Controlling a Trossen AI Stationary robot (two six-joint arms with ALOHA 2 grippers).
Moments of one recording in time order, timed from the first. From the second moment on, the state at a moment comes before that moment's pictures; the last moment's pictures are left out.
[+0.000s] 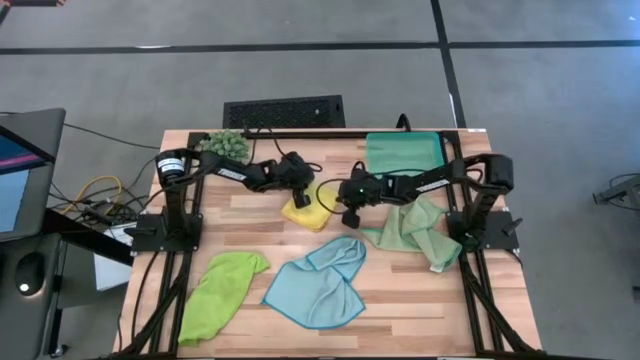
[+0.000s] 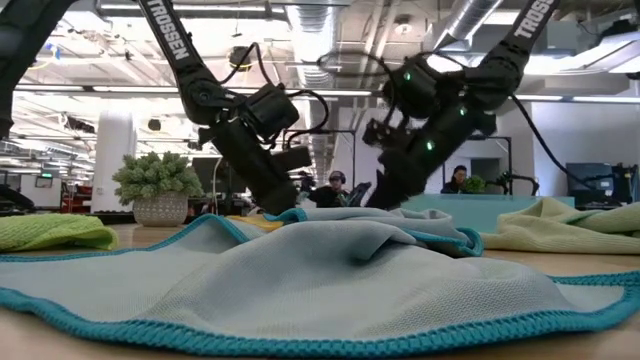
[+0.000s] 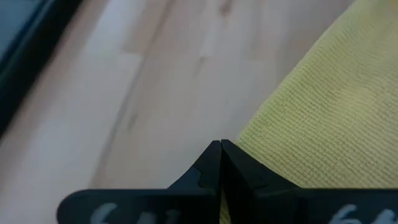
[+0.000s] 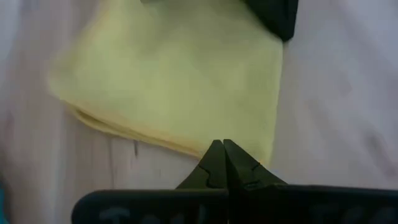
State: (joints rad) left arm 0.40 1.90 0.89 0.21 -0.14 0.23; right arm -0.21 1.75 0.78 0.23 0.00 -0.08
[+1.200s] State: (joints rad) left arm 0.18 1.30 0.36 0.41 -0.03 -0.01; right arm -0.03 1.88 0.92 0.41 0.00 0.10
